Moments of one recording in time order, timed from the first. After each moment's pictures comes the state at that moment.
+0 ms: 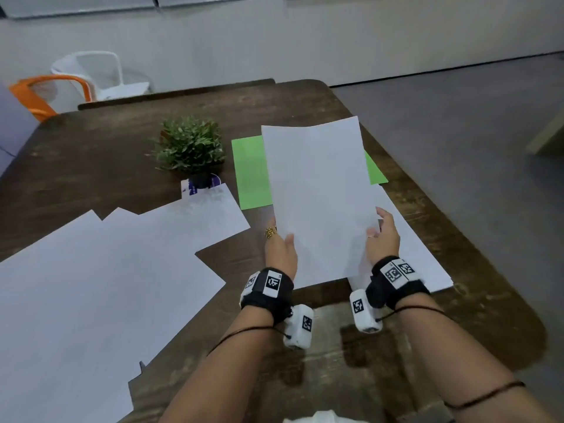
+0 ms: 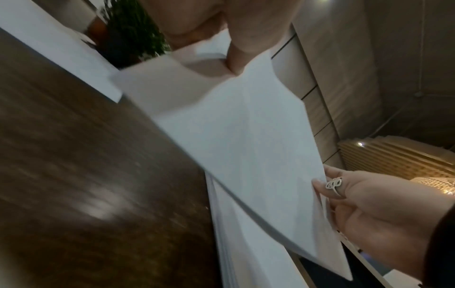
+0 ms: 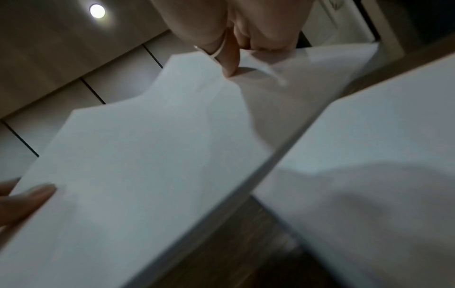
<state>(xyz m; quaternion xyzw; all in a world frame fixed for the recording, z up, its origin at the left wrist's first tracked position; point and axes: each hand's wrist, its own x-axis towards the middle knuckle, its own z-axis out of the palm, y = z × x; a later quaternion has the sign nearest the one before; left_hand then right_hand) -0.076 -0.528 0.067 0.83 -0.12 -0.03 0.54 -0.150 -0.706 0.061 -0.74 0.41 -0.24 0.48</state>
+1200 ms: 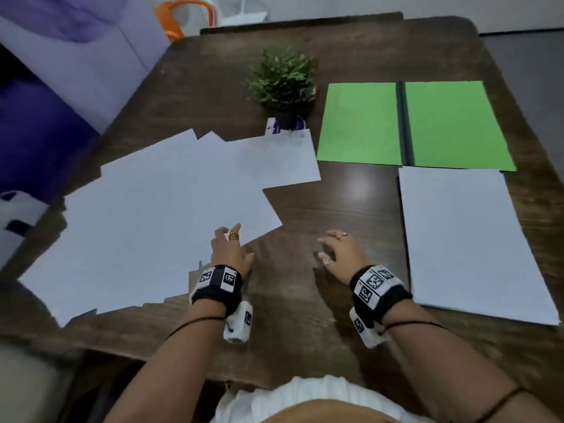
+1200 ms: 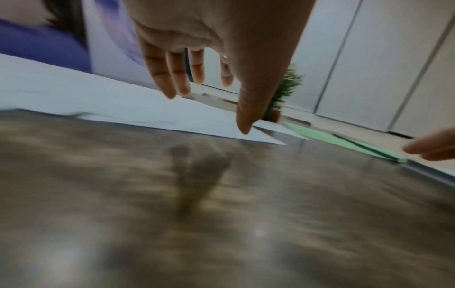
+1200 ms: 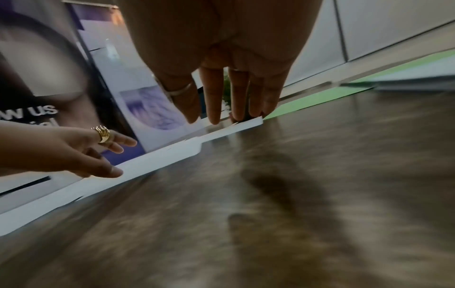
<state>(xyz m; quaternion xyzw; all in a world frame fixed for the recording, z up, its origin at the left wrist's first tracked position) -0.104 -0.333 0.003 0.98 0.08 -0.09 0.16 -0.136 -0.580 0.010 -0.95 -0.04 0.12 0.30</state>
